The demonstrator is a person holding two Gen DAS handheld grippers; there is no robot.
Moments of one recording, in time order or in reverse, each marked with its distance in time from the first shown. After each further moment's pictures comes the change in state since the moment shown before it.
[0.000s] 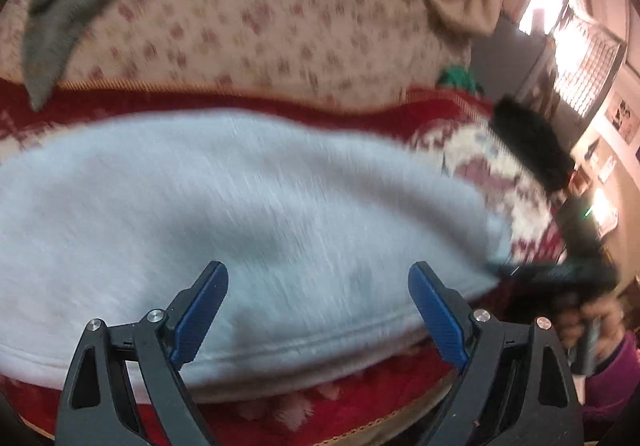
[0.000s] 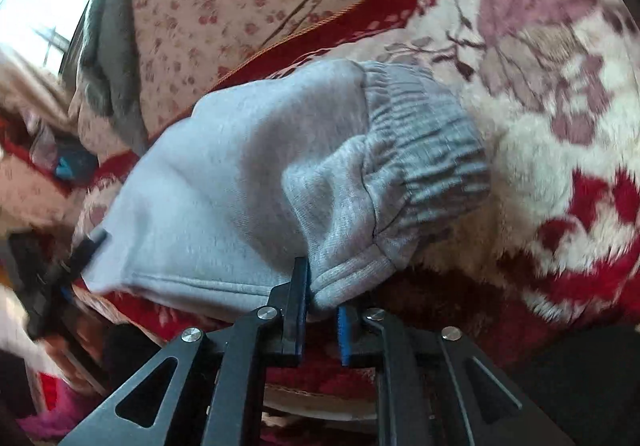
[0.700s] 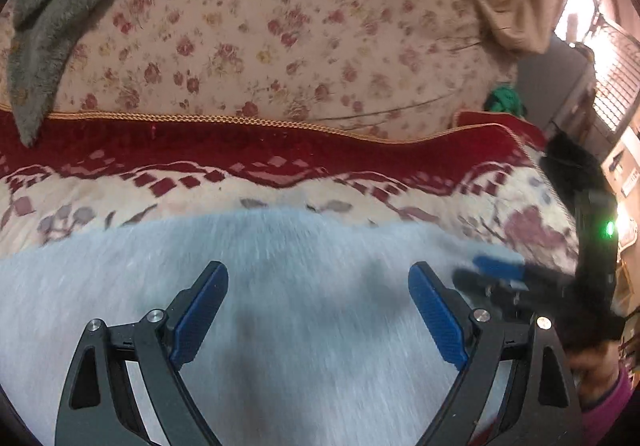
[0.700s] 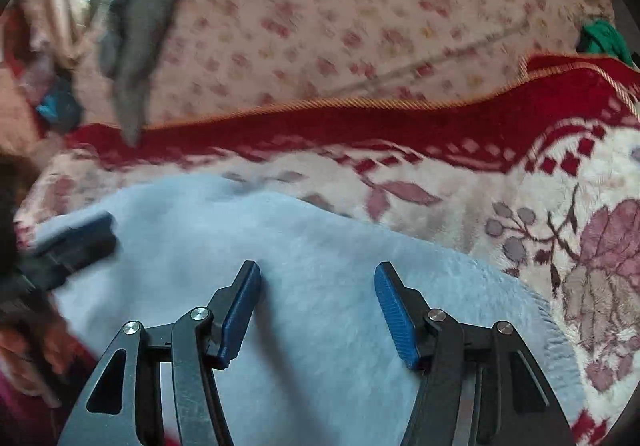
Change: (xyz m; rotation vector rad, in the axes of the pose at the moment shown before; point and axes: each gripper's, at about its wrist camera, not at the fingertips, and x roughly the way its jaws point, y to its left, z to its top) left arm 0.063 0.042 0.112 -0.048 0.010 0.106; right arm 0.091 0.100 0.098 -0.327 -0.087 -0.225
